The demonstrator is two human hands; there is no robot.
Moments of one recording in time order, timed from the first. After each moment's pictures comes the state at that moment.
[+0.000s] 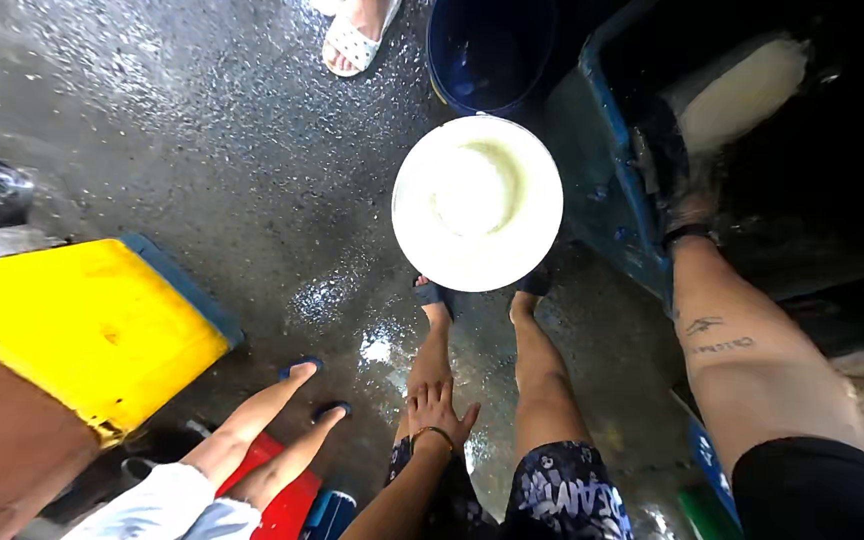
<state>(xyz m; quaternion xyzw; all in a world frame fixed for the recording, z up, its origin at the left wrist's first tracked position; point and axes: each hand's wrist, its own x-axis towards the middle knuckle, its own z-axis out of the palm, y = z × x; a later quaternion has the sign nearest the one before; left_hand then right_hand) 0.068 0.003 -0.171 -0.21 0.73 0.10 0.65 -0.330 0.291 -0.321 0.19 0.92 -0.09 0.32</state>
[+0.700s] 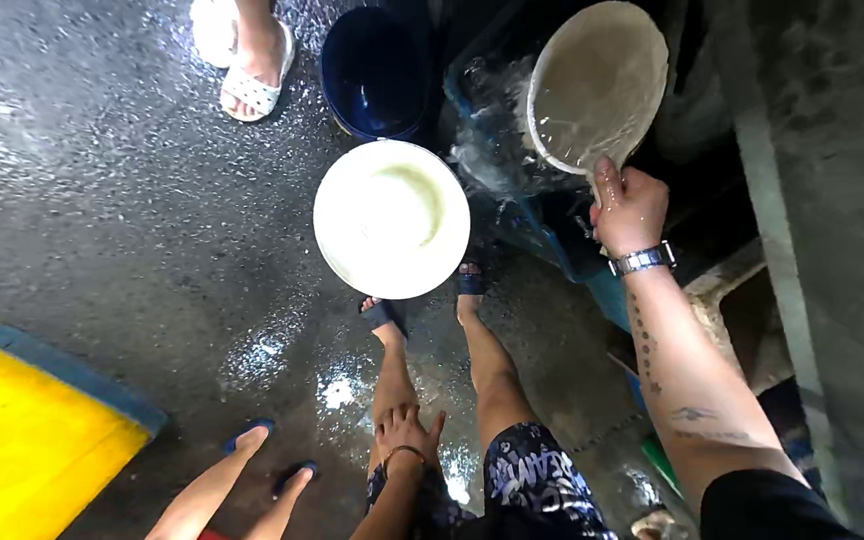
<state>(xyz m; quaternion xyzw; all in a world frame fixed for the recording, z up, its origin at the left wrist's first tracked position) 0.098 0.009 -0.171 -0.19 0.74 0.09 0.64 -0.296 0.266 -0.119 0.23 0.90 -0.31 0.18</state>
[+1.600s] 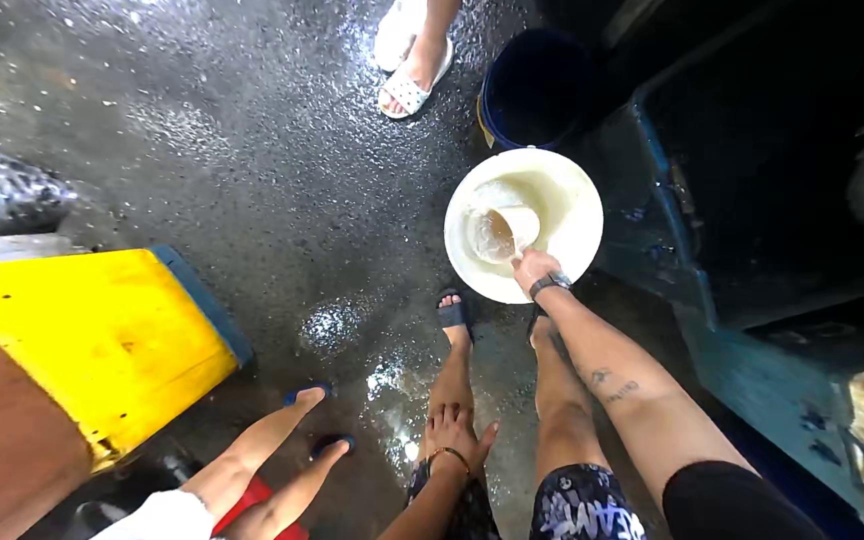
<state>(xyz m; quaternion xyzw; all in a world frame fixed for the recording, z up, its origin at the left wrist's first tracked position) 0.108 -0.054 -0.157 -0.22 0.73 0.16 0.62 -0.181 0.045 -0.297 0.03 0.88 -0.11 0.46</state>
